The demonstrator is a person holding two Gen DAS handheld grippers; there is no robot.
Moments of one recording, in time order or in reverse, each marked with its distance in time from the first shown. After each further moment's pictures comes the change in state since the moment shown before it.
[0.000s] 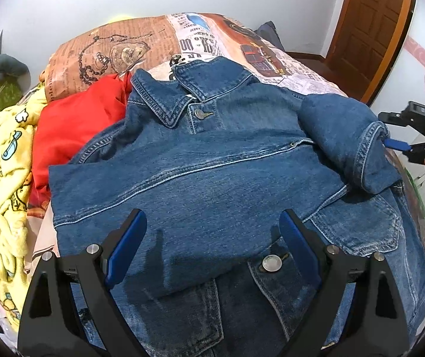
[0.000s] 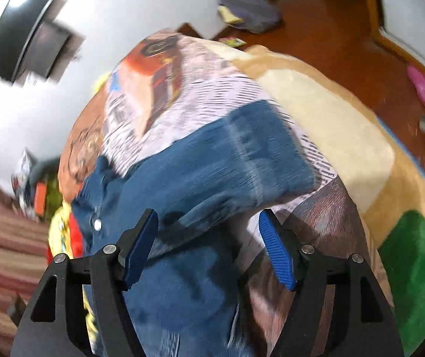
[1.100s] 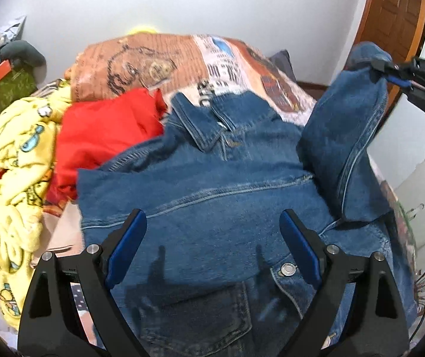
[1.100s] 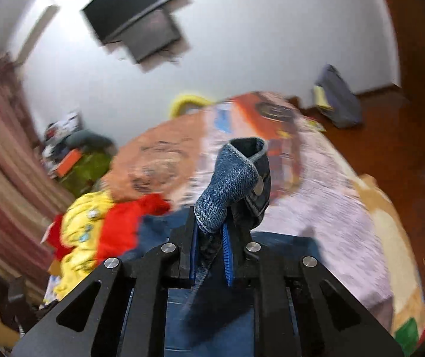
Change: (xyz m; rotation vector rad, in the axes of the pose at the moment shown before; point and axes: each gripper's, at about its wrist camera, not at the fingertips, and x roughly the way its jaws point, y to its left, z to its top) left arm -0.046 0.048 -0.001 -0.119 -0.123 -0.010; right arm -0.050 0.195 -0.011 -0.558 -0.224 0.147
